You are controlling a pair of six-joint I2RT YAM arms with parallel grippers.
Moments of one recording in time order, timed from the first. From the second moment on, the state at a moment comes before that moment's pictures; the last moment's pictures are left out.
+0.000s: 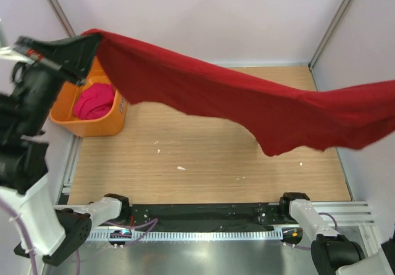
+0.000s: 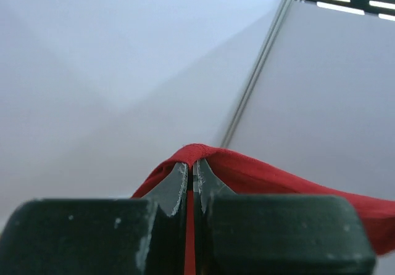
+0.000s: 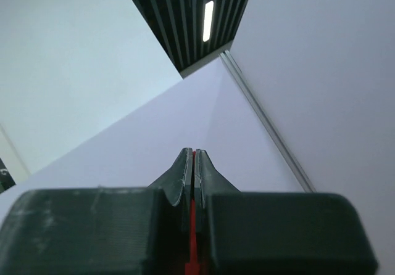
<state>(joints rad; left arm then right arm) -0.21 1.14 2.18 -0.60 0.27 -0.48 -0.04 0.90 2.25 -0.59 0.42 0.40</state>
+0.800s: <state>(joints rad) -0.34 1.31 1.61 -0.45 -0.12 -0.26 -0.03 1.11 1.51 -0.22 0.44 0.42</state>
